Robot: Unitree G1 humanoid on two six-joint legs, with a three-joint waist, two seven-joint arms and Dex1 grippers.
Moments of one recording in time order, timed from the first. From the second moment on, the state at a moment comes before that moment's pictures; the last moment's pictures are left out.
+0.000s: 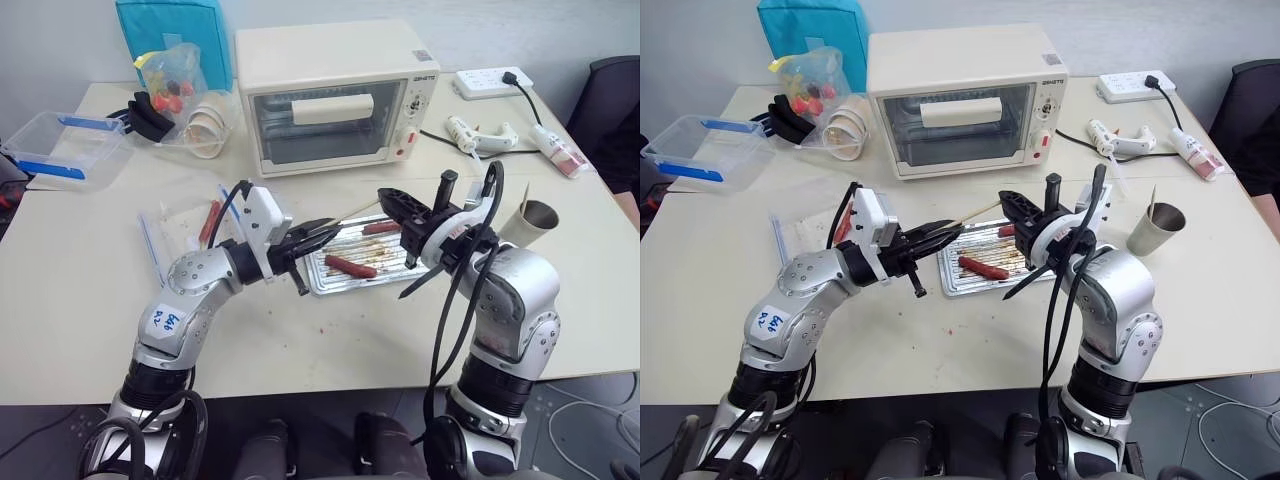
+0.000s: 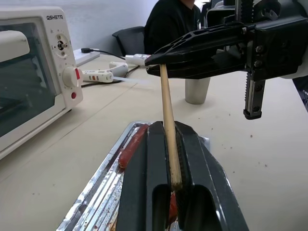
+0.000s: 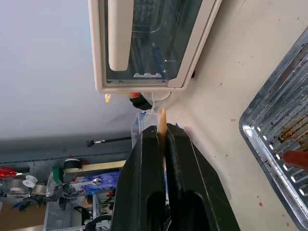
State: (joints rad) left arm -0.48 0.39 -0.08 -0.30 -0.42 0.44 -0.63; right arm -0.55 0.07 -0.37 -0.43 1.96 0.69 -1.04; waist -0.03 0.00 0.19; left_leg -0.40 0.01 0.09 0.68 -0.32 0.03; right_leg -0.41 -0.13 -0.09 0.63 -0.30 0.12
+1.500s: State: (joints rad) left arm -0.45 0.57 0.13 -0.43 -0.51 0.57 -0.63; right arm -0.56 -0.56 -0.29 -0.29 1.91 1.02 -0.67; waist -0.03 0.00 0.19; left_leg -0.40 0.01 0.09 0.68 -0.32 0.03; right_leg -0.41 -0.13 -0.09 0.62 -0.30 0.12
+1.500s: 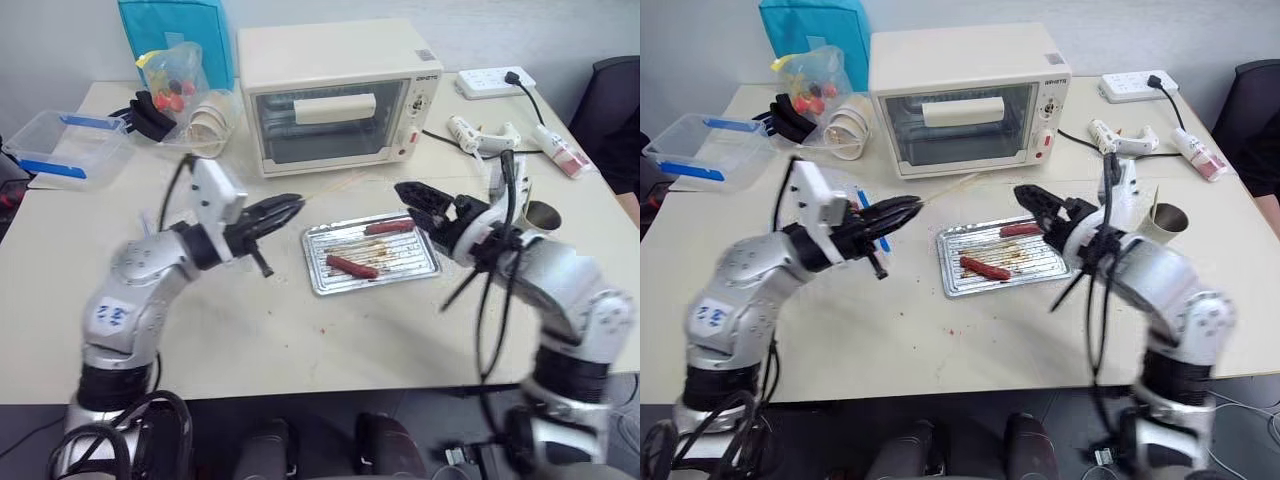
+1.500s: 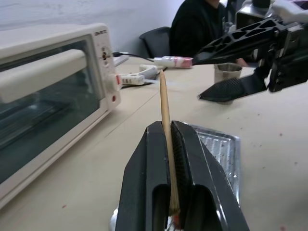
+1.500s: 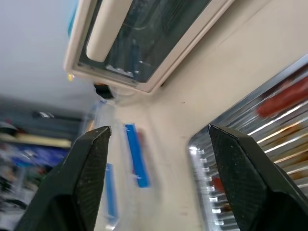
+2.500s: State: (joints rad) left arm 0.01 0.92 0.64 -0.78 -0.94 0.86 -0.69; right arm -0.66 -0.66 0.37 -0.13 0.42 0.73 0.62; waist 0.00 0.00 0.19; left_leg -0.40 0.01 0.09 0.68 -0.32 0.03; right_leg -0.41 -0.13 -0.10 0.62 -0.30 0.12
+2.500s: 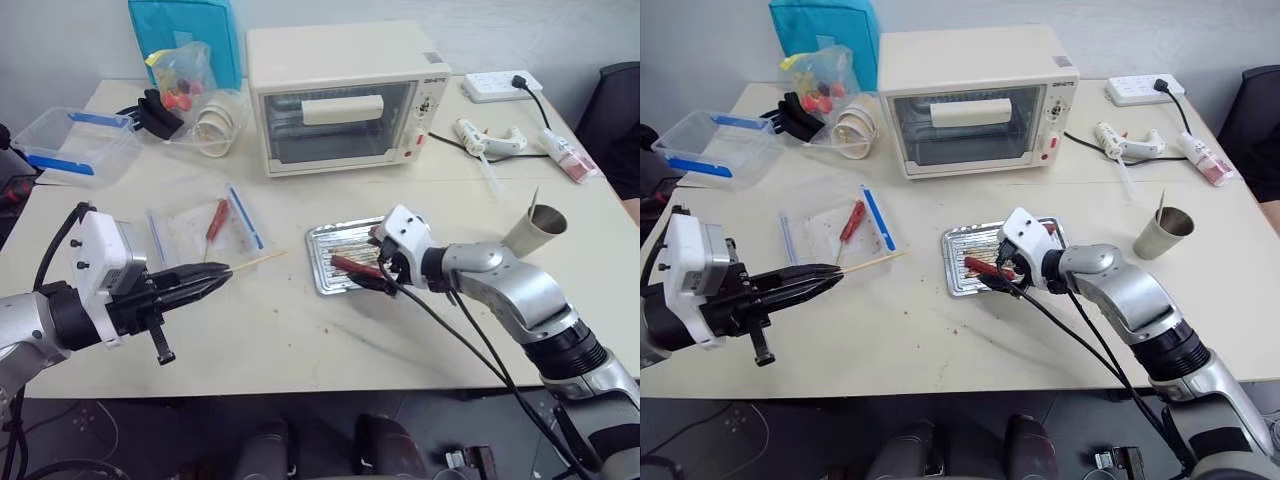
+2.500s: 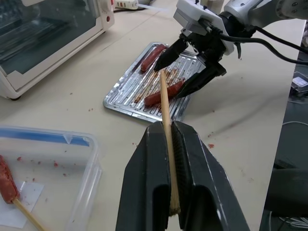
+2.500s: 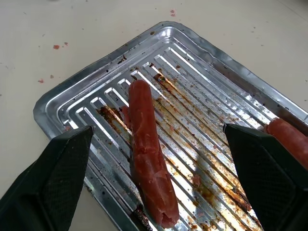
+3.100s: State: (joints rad) left arm -0.01 0.92 0.60 -0.78 -0.95 0.83 -0.65; right arm -0.67 -0.56 0.36 -0.05 0.28 0.73 0.69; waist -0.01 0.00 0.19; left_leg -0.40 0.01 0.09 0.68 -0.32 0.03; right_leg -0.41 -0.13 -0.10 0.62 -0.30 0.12
